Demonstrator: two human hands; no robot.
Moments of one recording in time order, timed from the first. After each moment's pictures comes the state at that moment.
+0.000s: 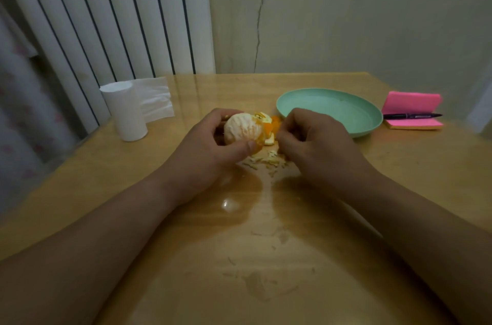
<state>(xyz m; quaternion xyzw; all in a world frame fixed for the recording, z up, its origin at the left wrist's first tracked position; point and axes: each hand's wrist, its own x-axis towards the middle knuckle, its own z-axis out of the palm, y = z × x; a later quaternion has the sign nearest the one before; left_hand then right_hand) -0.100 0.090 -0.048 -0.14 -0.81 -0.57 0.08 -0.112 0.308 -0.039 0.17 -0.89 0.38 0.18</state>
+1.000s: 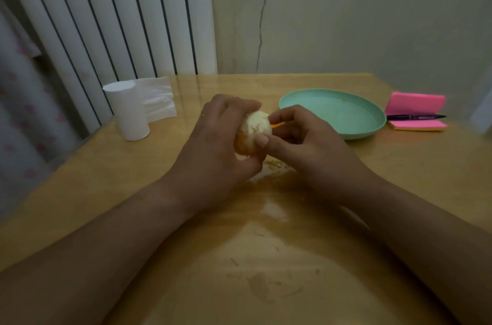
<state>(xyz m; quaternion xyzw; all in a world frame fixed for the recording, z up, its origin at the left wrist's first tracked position) -0.093 0.099 -0.048 -0.25 -0.88 -0.28 0.30 -0.100 0.302 -0.037 0.20 -0.81 0.55 0.04</state>
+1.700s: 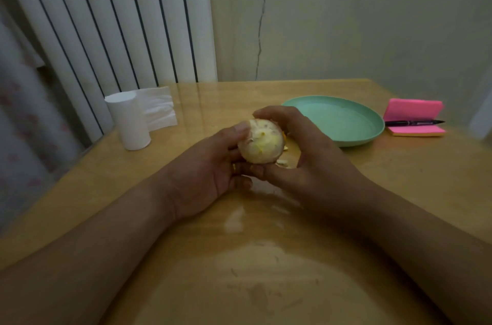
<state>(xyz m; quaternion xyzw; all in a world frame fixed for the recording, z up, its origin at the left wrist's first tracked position) -0.092 0.093 -0.037 -0.14 -0.61 -0.76 -0.18 -0.101 0.307 -0.043 0.34 -0.83 0.42 0.17</state>
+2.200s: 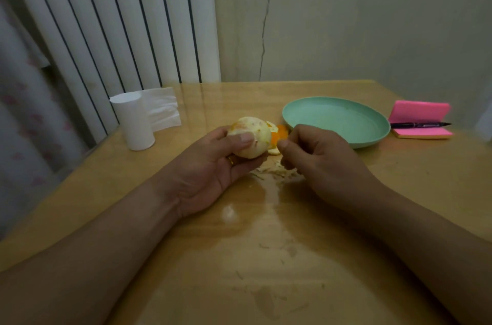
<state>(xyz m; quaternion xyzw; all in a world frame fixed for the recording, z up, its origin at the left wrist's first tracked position) -0.109 0.089 -0.048 -0.09 -0.51 -0.85 -0.13 -0.113 0.311 -0.045 0.20 -0.88 0.41 0.13</state>
